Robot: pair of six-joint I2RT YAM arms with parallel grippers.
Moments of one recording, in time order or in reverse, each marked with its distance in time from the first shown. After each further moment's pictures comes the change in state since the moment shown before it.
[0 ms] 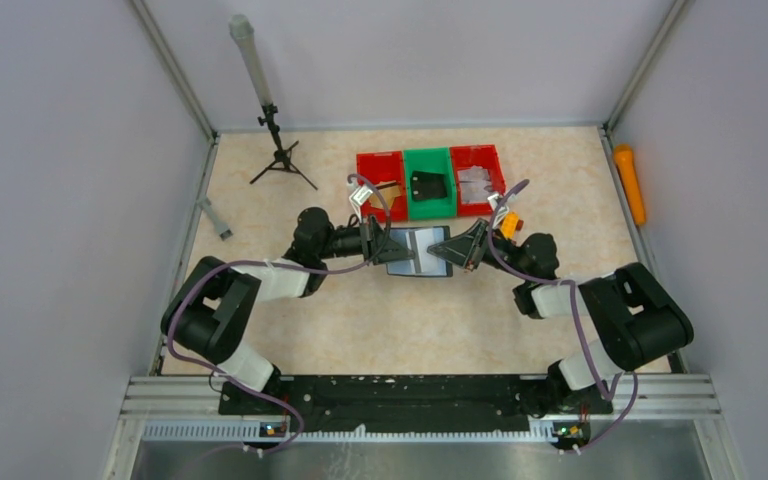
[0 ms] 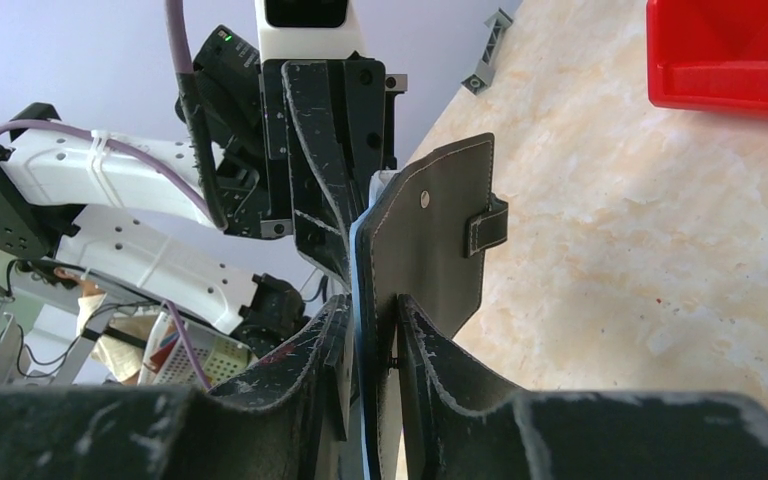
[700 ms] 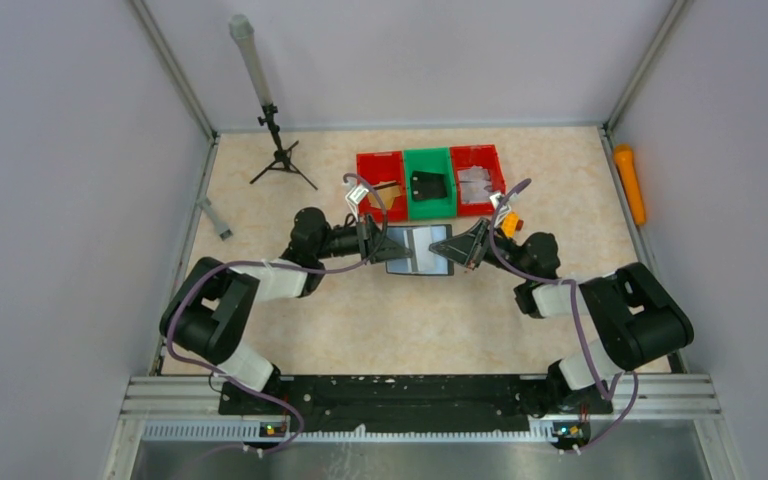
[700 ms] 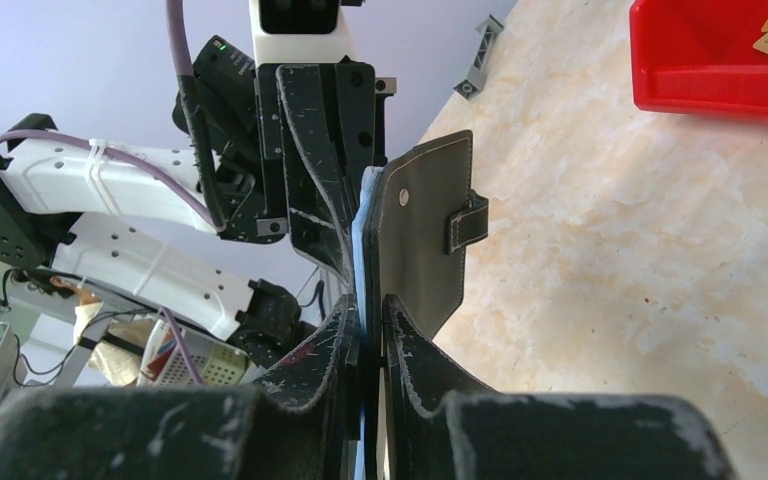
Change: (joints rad) left arm 0.021 -0.002 -0.008 0.012 0.001 -0.010; right arm -0.019 0.000 0.000 -0.006 0.003 0.001
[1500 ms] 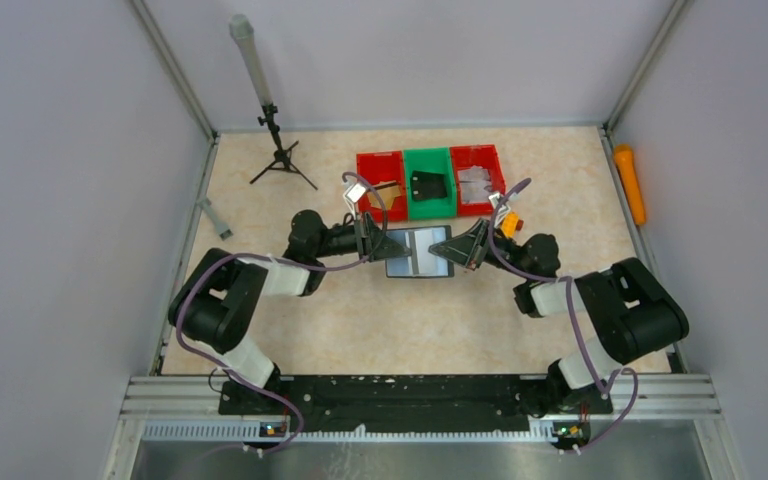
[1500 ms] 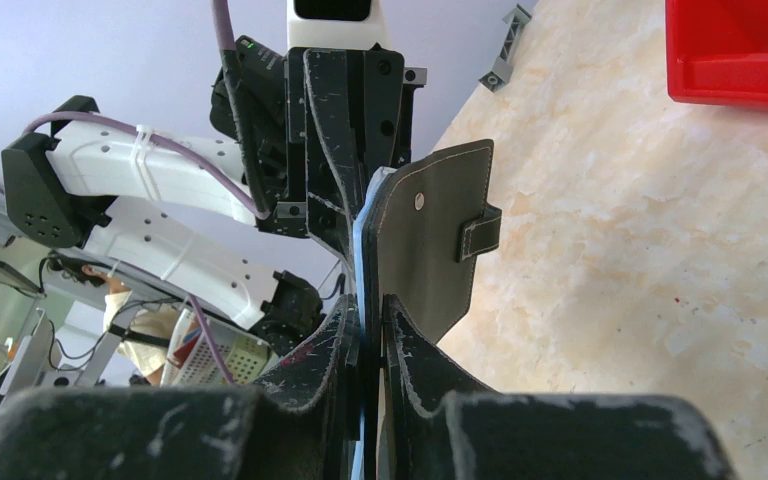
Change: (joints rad) left arm 0.014 0.066 -0.009 0.192 0.053 -0.157; right arm -0.004 0.037 0.000 0.081 -0.037 0.063
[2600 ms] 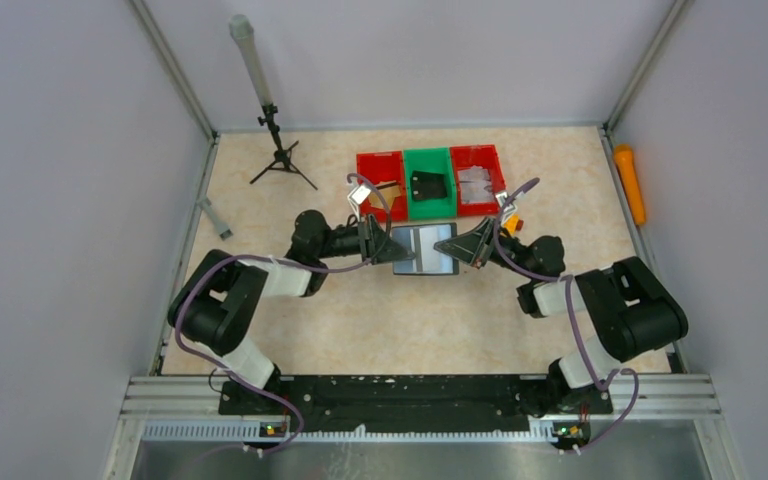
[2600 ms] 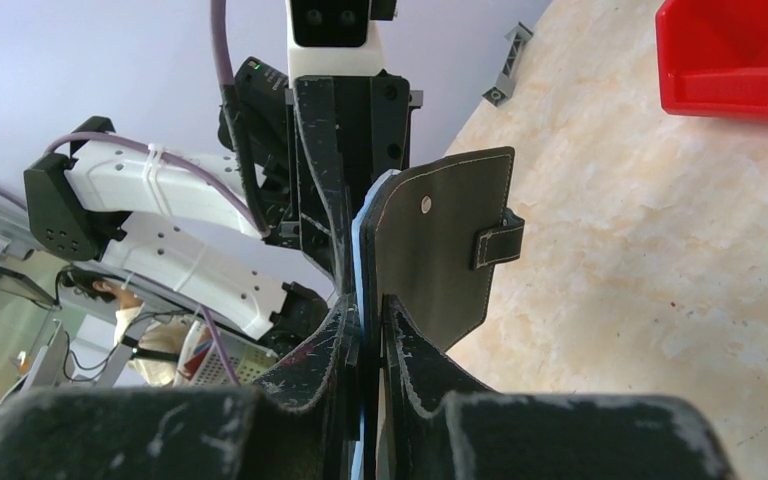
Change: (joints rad) left arm -0.016 -0.014 0.005 -0.027 0.000 0.031; right arm -0.039 0.011 -0.014 0.066 -0.012 0.053
